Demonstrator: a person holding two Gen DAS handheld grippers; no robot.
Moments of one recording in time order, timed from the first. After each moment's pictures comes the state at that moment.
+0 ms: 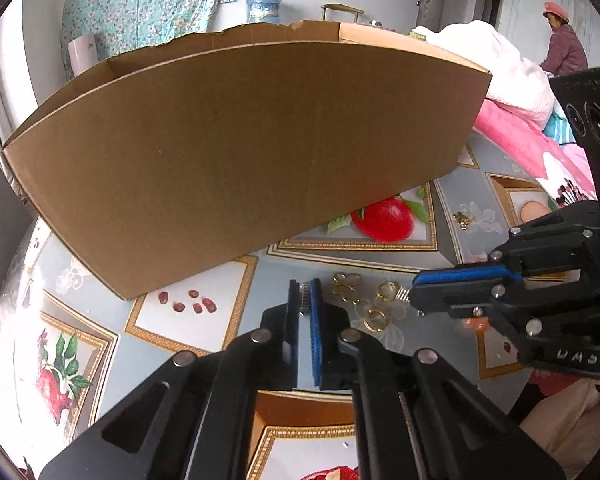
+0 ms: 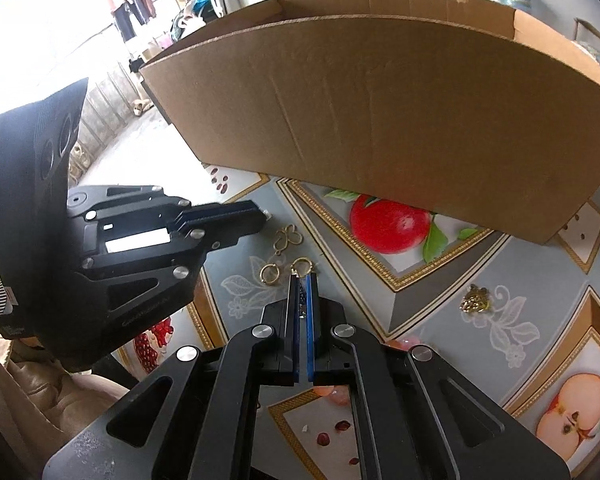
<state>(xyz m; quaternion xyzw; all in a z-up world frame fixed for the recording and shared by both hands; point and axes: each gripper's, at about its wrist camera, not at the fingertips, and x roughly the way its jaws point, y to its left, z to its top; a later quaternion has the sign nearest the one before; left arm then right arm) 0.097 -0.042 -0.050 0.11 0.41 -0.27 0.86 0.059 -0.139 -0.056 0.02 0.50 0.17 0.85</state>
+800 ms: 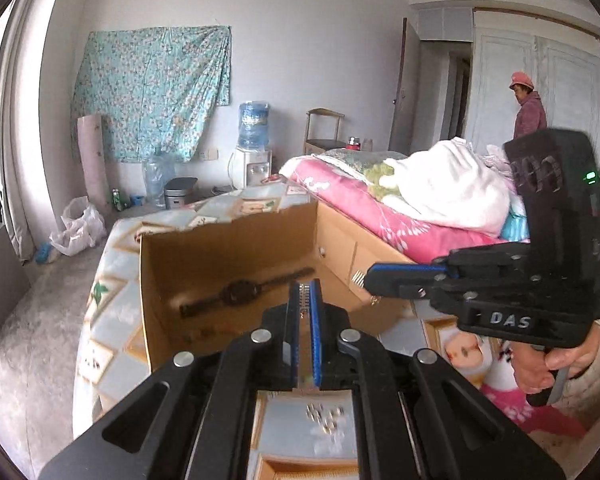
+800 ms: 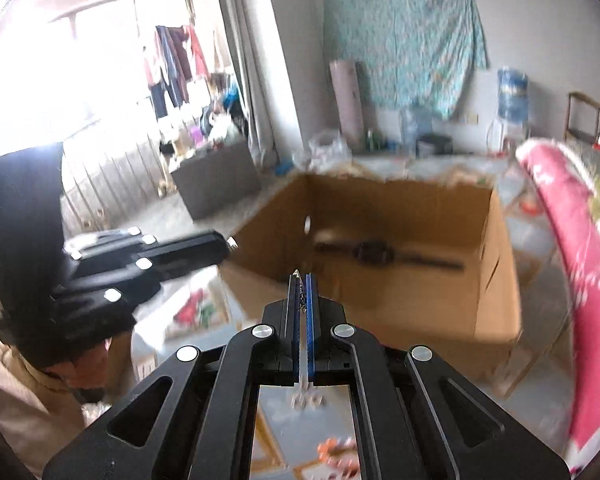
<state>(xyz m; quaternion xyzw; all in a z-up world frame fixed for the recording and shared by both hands) 0.082 -0.017 0.102 0.04 0.25 -0.31 0.92 0.056 -0.168 0.086 0.03 0.30 0.20 0.93</state>
